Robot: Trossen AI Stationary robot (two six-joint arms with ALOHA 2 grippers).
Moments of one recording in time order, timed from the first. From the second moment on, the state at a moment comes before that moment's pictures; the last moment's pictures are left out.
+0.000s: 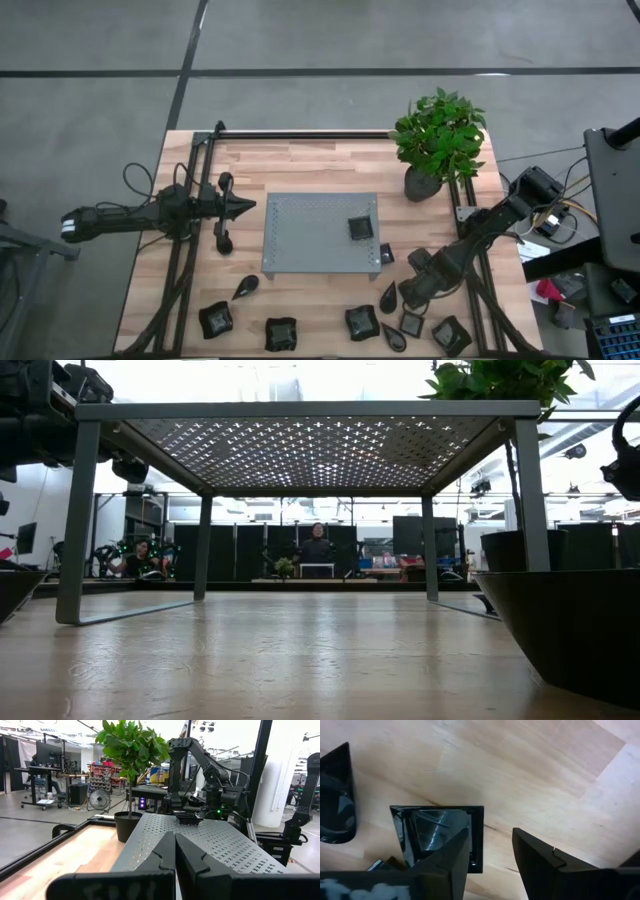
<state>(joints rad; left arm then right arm) 0.15 0.26 0.01 0.35 0.11 -0.11 0.70 1.52 0.81 -0.80 -0.15 1.85</state>
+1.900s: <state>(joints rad) 0.15 0.26 0.01 0.35 0.11 -0.11 0.72 1.53 0.78 -0.72 -0.14 1.89</state>
